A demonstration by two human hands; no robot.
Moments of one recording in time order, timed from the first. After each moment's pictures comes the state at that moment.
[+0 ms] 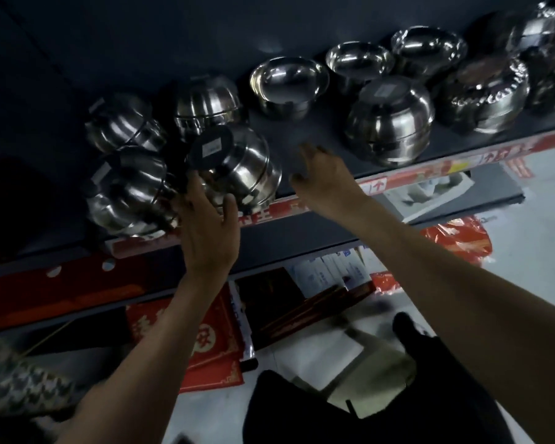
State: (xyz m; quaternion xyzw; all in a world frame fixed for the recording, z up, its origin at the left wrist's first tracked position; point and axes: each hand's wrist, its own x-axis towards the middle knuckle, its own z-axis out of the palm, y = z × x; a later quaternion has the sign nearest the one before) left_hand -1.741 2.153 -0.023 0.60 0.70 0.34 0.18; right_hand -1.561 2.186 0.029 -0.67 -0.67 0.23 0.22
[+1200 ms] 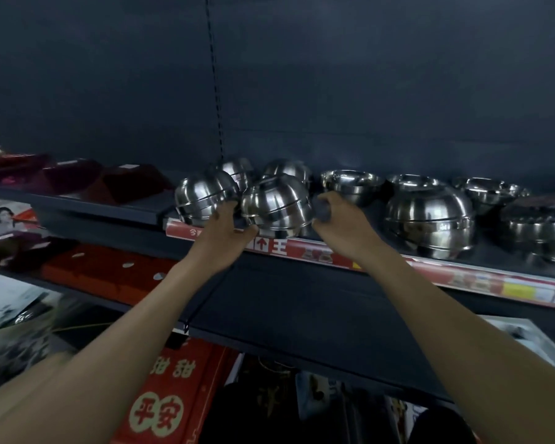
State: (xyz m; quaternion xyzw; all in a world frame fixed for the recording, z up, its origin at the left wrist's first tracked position) left_hand -1.710 2.095 -0.051 0.57 0.71 0.40 0.12; right_hand -1.501 2.175 -0.022 -0.44 -0.81 0.23 0.31
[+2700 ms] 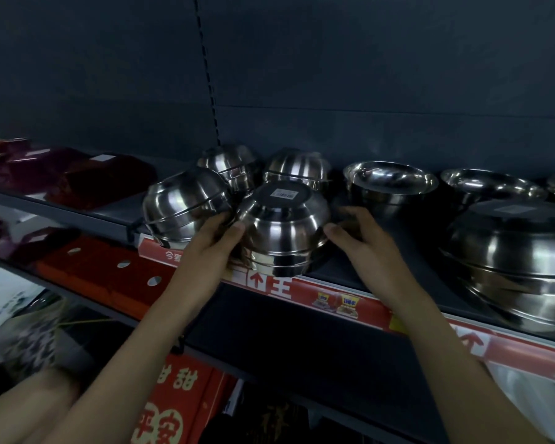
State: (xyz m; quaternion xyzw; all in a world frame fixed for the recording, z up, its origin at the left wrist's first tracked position) left_hand -1.723 2.162 -0.057 0.44 0.65 0.57 0.23; right_hand -1.518 2.277 -0.063 -0.39 -0.73 0.43 0.38
